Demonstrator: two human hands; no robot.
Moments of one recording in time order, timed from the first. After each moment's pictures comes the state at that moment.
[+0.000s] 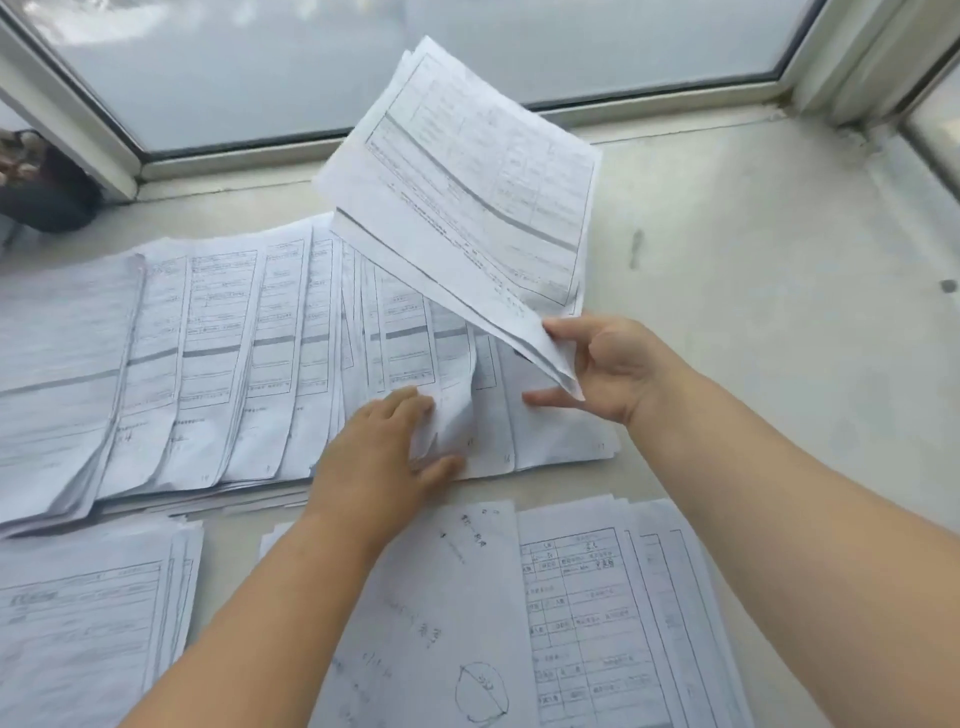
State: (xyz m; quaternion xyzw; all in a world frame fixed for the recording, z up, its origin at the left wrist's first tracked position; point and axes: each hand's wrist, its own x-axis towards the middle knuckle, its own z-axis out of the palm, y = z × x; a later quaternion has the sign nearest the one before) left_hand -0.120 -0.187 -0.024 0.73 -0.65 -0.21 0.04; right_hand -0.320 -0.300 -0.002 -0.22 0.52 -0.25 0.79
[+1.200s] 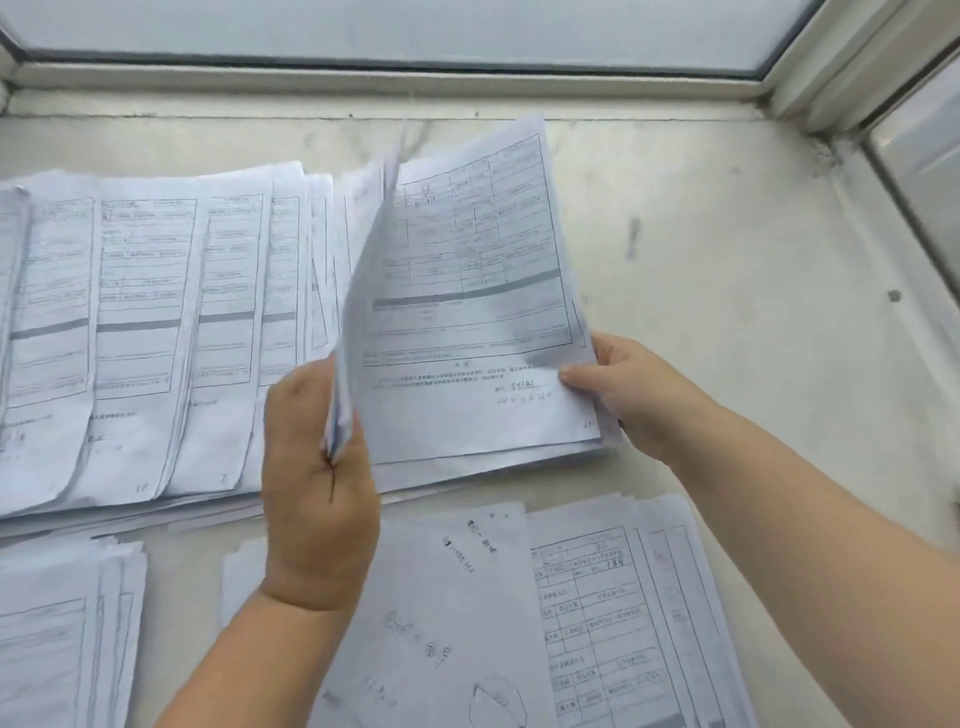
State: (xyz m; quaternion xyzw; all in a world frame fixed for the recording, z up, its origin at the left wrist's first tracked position) left_hand -0.107 -0.171 -0.033 0.69 -0.48 -0.22 0.50; right_hand -0.322 -0.279 -0.017 -0.42 0.61 -0.18 0.65
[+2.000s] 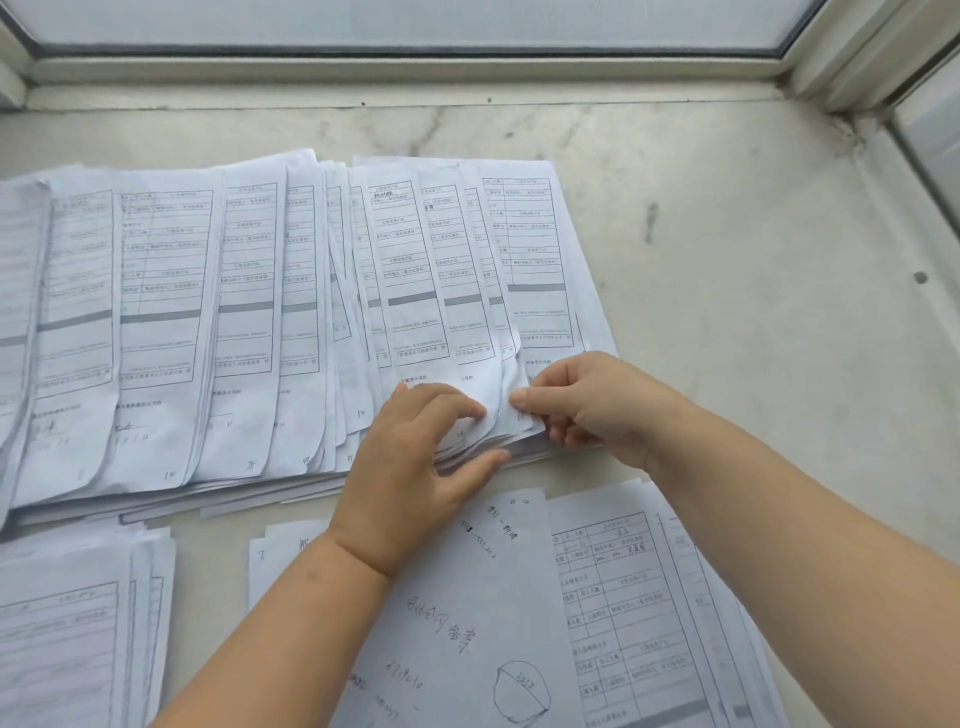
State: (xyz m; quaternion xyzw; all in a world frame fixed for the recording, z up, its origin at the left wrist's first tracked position) left_hand -0.110 -0.184 -0.065 0.58 -0.69 -0.29 0.33; right_hand -0.288 -0.260 -0.014 -0.45 0.63 -0.07 0.63
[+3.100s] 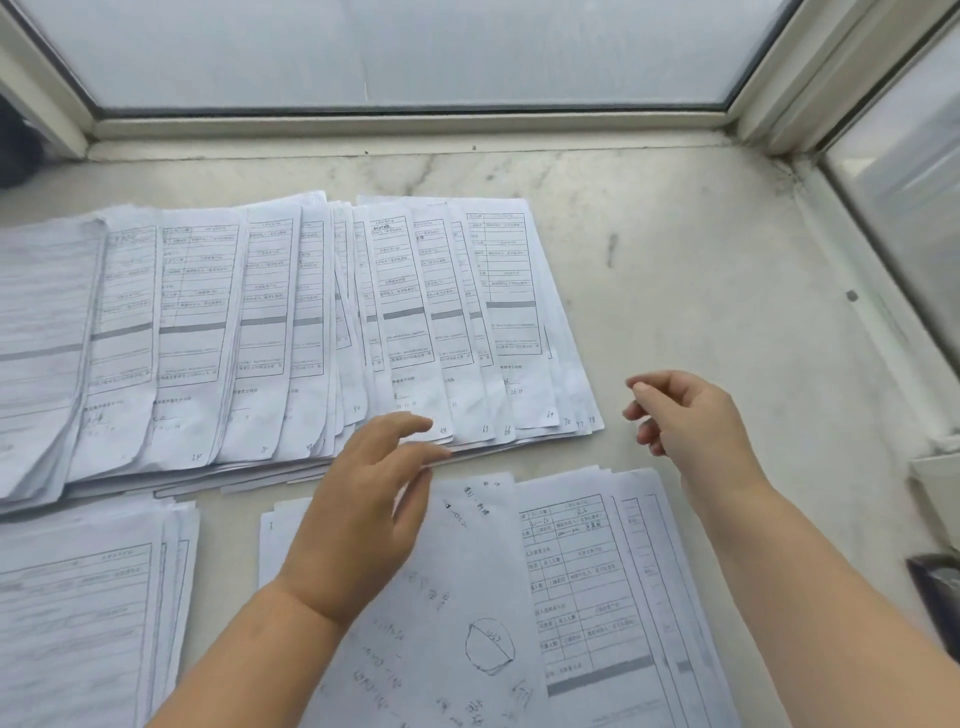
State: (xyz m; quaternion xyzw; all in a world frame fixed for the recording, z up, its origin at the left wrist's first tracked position) left_hand -0.100 -0.132 -0.027 0.59 -0.72 -0.23 0.29; right_hand -0.372 -0.214 -0.002 -0.41 0.73 -0.31 0.45
